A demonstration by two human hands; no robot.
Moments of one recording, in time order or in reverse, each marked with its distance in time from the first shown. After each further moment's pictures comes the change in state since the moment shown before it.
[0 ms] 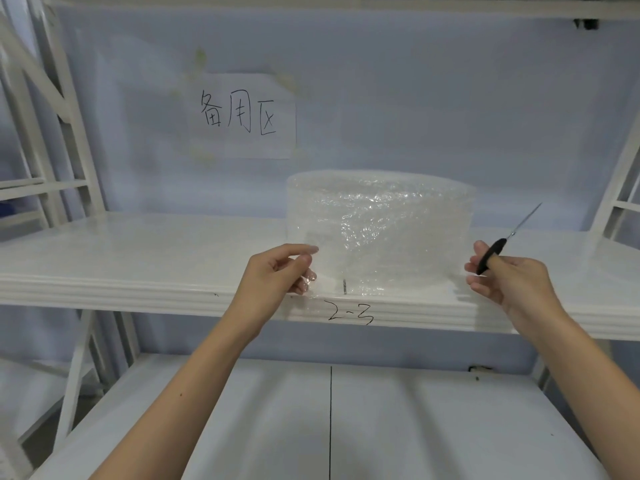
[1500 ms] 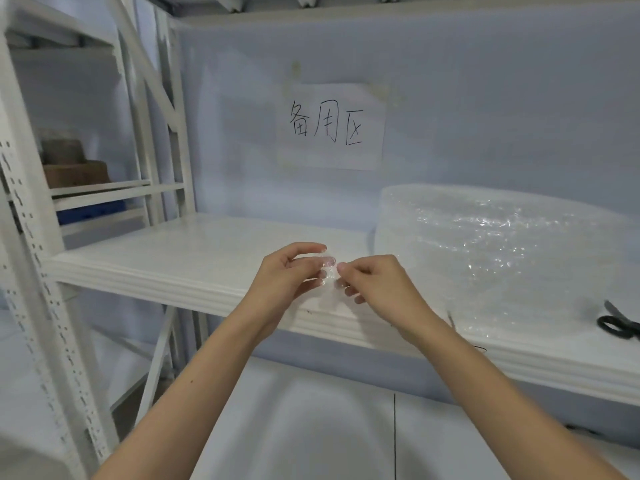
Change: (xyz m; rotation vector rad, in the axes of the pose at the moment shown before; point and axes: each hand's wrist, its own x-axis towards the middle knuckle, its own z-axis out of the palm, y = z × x) left_hand 0.024 -0.005 -0.115 -0.122 0.130 -0.123; right_hand -0.080 -0.003 0.268 -0.407 -0.656 -0.274
